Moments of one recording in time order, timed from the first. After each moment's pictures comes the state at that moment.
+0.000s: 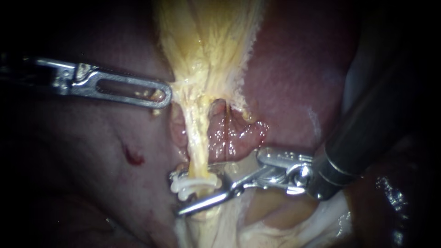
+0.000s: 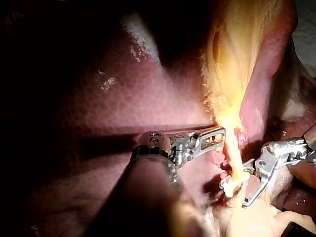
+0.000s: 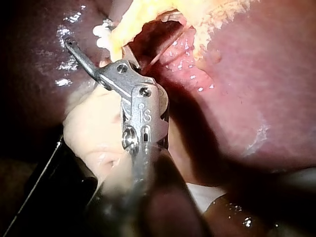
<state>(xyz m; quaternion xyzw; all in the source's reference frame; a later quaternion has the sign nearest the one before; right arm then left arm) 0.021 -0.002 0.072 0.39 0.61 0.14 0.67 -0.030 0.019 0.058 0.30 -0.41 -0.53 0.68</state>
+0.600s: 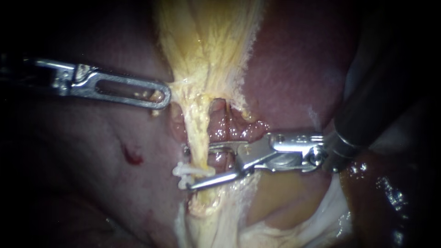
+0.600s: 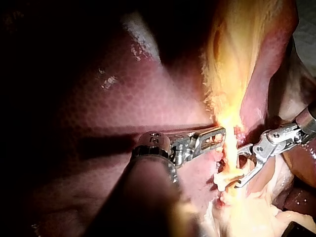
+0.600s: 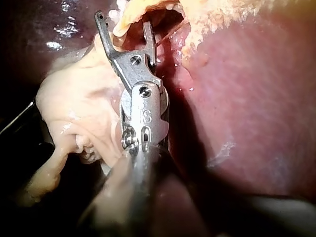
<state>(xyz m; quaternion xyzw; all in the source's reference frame) 0.017 0.000 0.074 0.30 0.62 0.13 0.71 -0.030 0.019 0.058 0.30 -0.41 -0.53 0.68</state>
